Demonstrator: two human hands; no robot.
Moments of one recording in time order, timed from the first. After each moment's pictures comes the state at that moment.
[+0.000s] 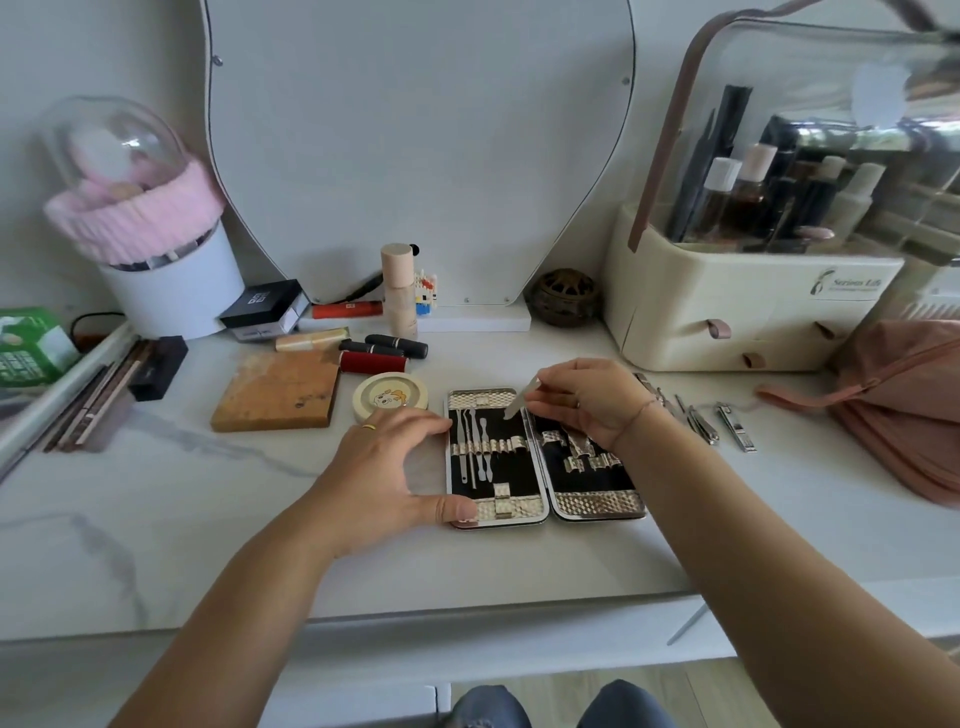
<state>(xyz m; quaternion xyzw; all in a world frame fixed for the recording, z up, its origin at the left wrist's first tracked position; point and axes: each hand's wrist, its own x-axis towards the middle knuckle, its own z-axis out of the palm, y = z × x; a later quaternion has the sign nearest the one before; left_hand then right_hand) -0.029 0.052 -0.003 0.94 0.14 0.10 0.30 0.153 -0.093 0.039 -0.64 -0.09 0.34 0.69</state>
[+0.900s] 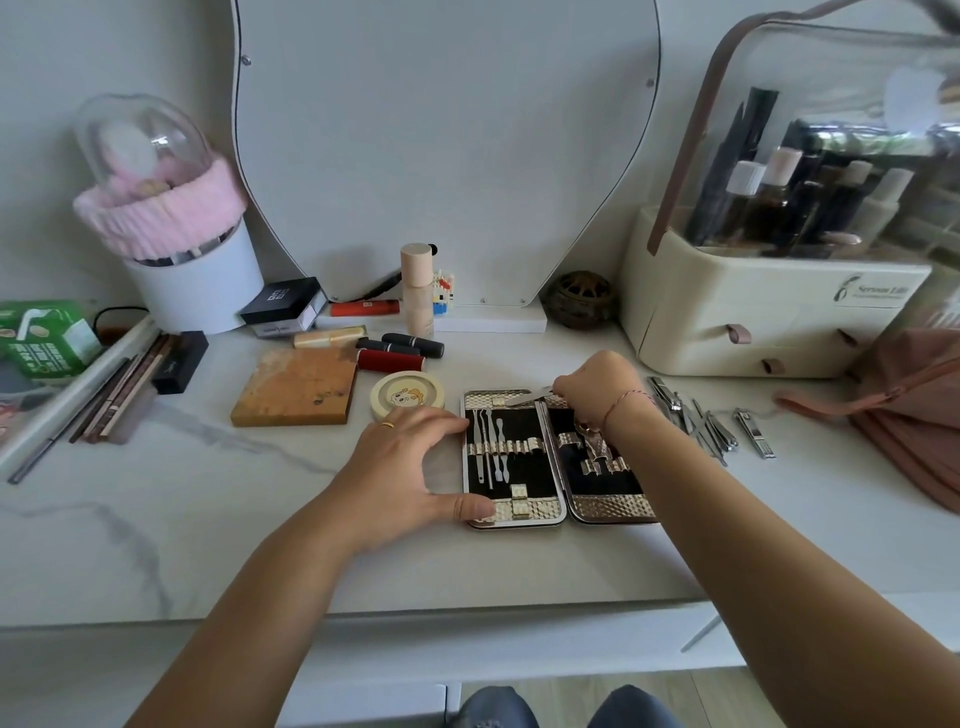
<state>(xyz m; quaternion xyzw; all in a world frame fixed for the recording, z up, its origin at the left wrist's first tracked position) -0.029 0.050 -0.001 0.94 0.11 0.12 0.29 0.170 -0.070 0.028 -0.93 -0.20 0.09 0.30</state>
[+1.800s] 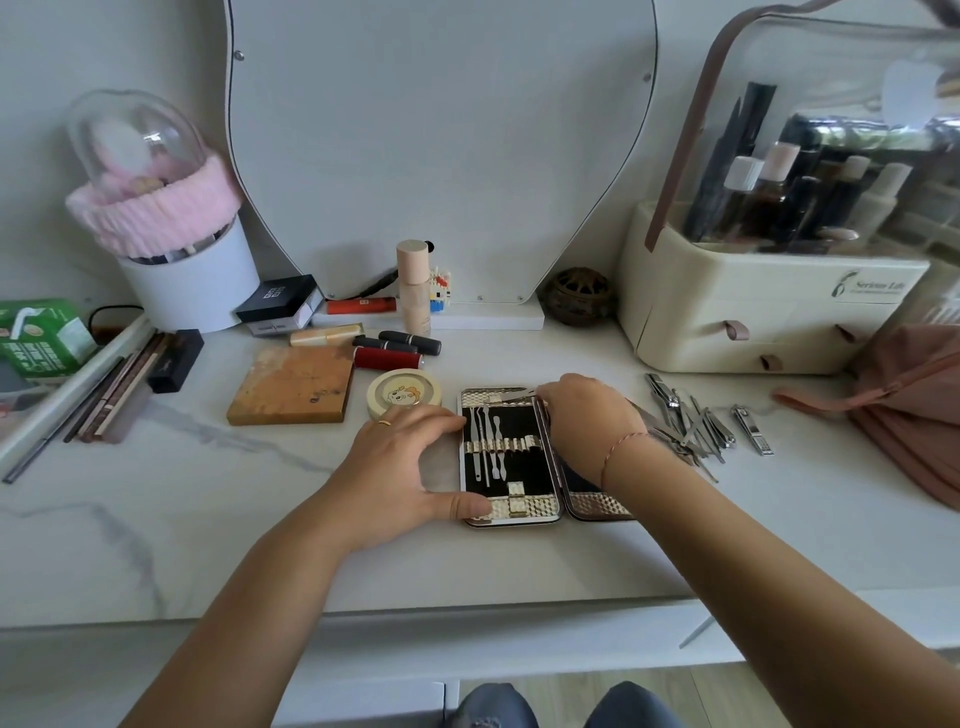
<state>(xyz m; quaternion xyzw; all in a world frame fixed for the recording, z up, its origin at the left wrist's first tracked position) -0.028 0.051 -0.002 0.95 0.11 0.12 0.28 0.138 -0.085 0.018 -0.91 -0.41 -0.04 0.06</state>
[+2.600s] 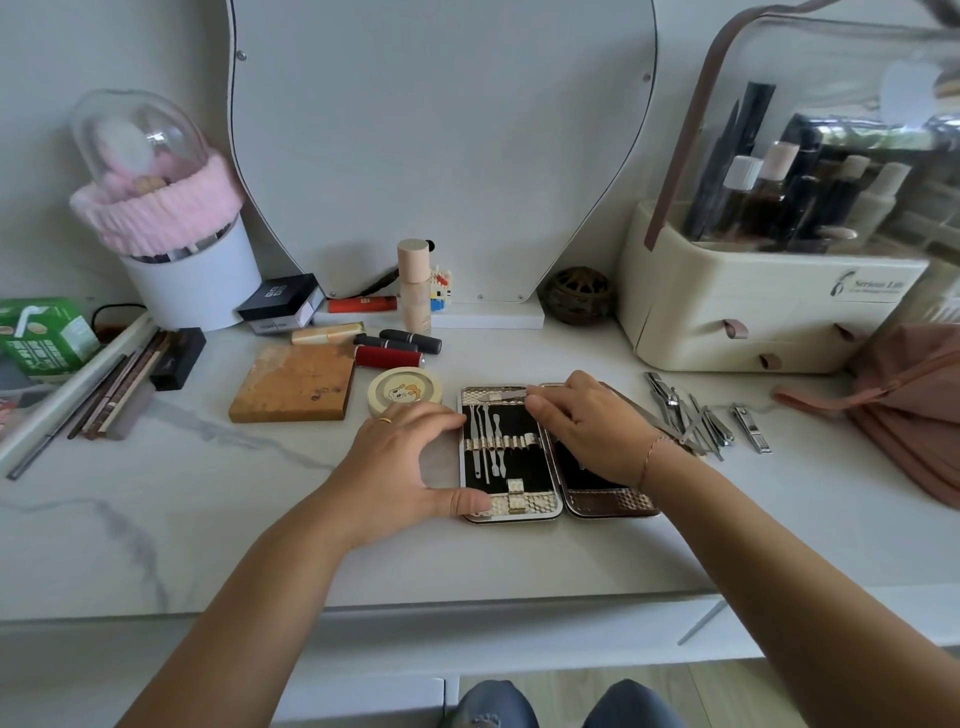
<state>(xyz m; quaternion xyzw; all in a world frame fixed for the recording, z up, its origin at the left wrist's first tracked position) -0.029 0.051 -0.001 0.94 0.11 0.11 0.29 0.138 -0.106 0.024 -0.86 -0.46 0.09 0.20</state>
